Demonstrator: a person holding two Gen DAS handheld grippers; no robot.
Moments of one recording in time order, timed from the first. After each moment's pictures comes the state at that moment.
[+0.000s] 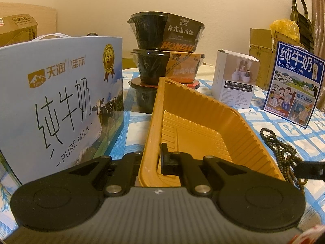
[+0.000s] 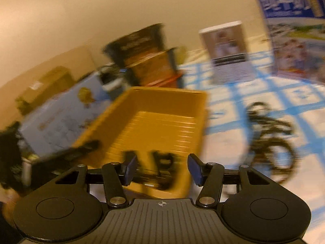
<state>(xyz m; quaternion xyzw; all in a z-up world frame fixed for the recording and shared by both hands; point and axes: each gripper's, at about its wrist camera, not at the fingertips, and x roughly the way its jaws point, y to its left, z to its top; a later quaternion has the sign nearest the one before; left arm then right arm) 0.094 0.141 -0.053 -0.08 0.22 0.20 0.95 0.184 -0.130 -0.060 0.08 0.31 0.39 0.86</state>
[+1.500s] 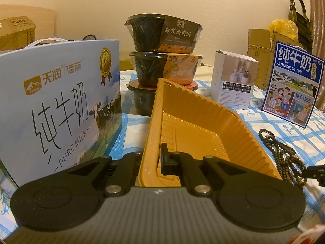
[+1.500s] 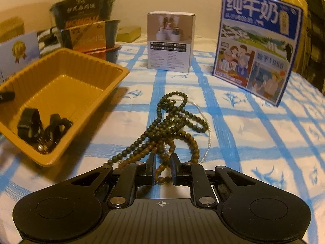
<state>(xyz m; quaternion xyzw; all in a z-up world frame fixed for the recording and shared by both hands) 0.097 0.139 -0.050 -0.07 0.22 0.20 0.95 0.220 -0.152 -0.093 -0.10 0.32 0.28 0.90</state>
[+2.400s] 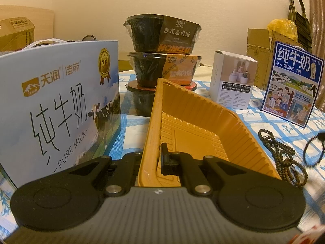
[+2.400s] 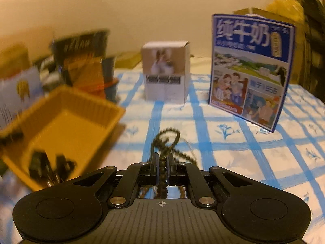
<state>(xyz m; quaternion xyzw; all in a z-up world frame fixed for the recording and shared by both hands) 0.099 0.137 -0.049 -0.07 0.22 0.20 0.95 0.252 -0.193 -0.028 0.00 0.28 0.31 0.91</state>
